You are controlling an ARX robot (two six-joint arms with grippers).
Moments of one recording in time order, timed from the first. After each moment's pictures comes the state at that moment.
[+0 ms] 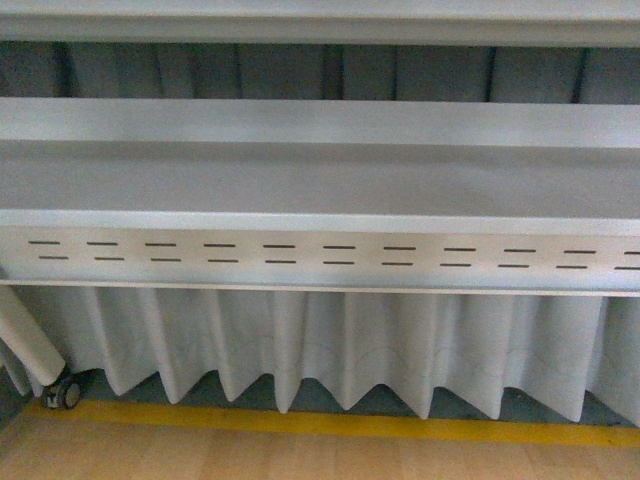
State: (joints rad) left arm 0.00 0.00 0.01 0.00 0.00 0.00; right arm 0.00 0.00 0.01 0.00 0.00 -0.01
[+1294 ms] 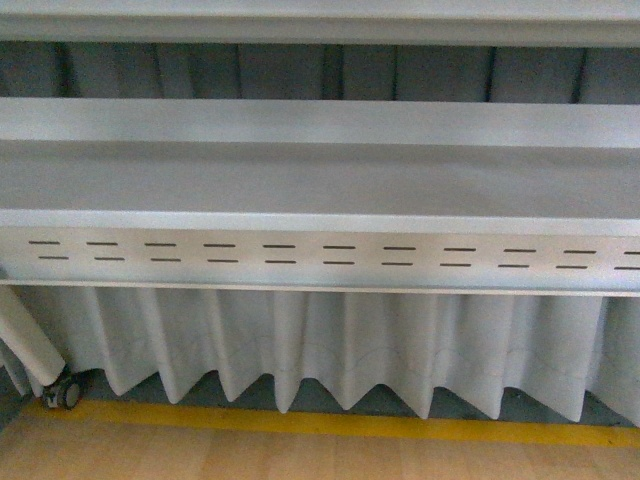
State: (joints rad) left arm 0.00 0.00 0.01 0.00 0.00 0.00; right arm 0.00 0.00 0.01 0.00 0.00 -0.01
